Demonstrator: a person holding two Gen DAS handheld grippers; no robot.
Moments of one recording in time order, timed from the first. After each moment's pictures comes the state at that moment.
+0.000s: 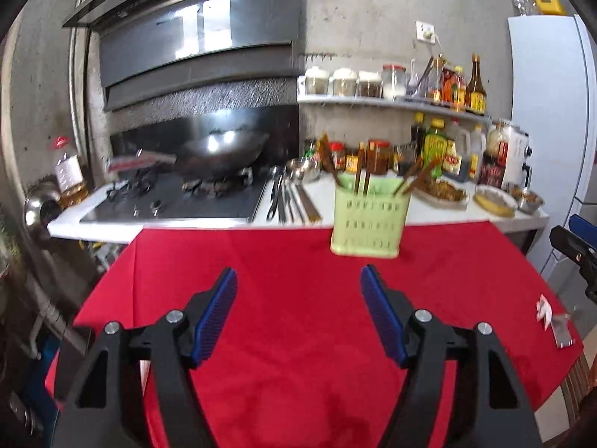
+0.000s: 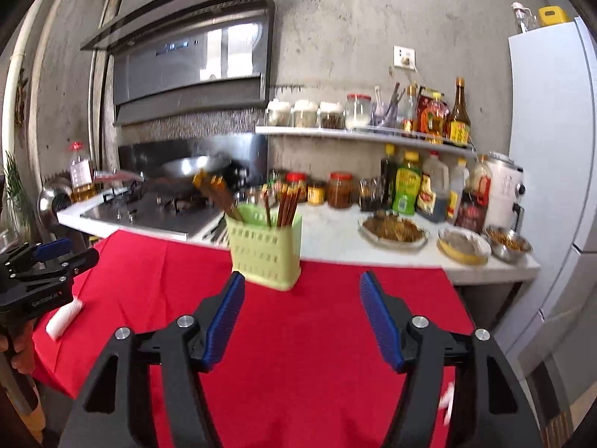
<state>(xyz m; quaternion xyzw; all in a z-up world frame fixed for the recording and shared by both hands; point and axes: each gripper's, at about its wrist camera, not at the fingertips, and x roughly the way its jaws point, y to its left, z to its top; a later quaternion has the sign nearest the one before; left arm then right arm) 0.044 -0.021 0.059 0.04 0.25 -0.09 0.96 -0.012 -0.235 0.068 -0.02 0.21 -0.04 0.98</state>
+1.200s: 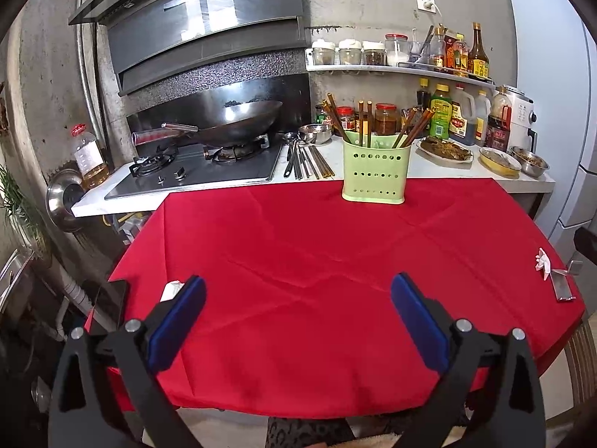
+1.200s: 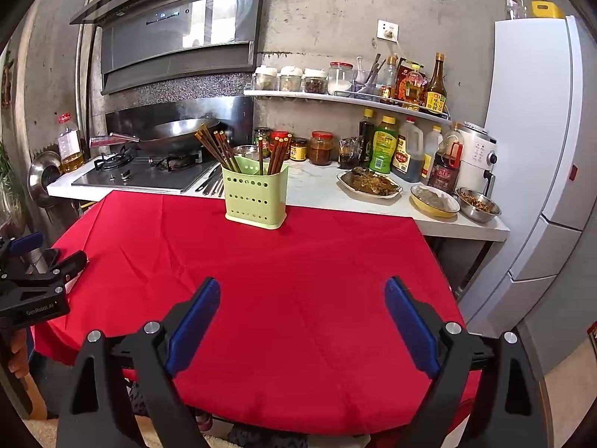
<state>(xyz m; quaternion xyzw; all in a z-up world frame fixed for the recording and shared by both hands) -0.016 -0.011 0.060 0.07 0.30 -0.06 0.95 -0.073 -0.226 0.075 -0.02 0.28 -0.09 0.96</state>
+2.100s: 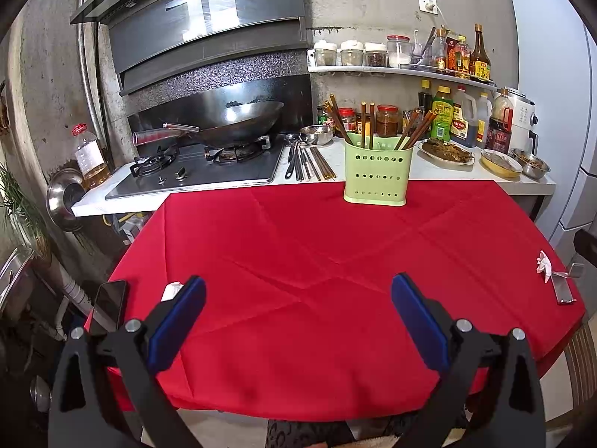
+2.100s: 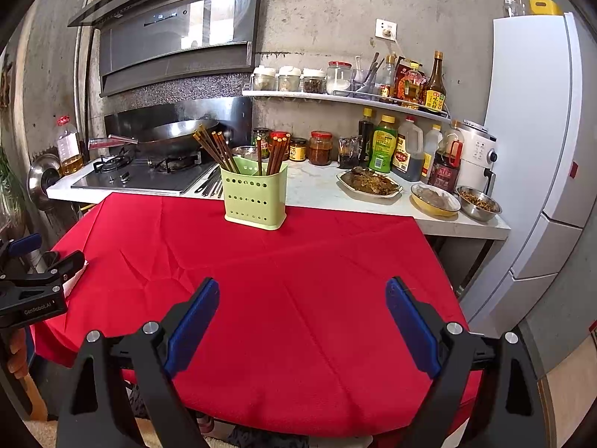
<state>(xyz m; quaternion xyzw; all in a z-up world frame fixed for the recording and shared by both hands) -0.014 -0.007 0.060 0.07 0.30 -0.05 0.95 -0.071 -0.227 0.073 -0.01 0.28 -0.09 0.96</state>
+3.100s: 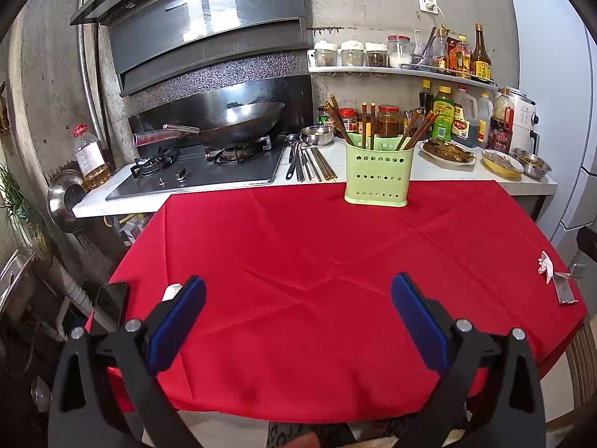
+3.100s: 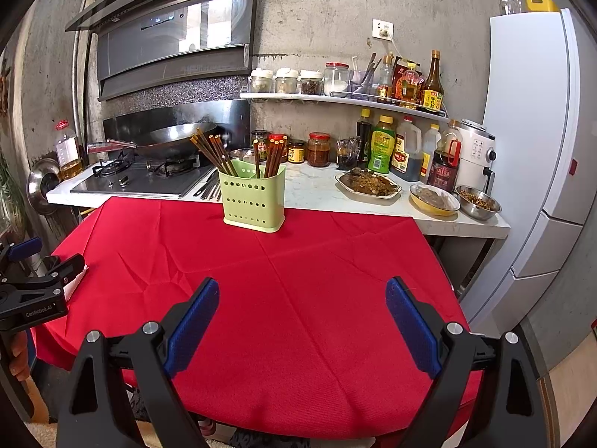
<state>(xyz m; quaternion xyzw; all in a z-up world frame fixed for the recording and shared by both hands) -0.011 -0.008 0.063 0.07 0.30 -0.05 0.95 -0.071 -0.233 0.076 -0.01 0.27 -0.09 0.96</state>
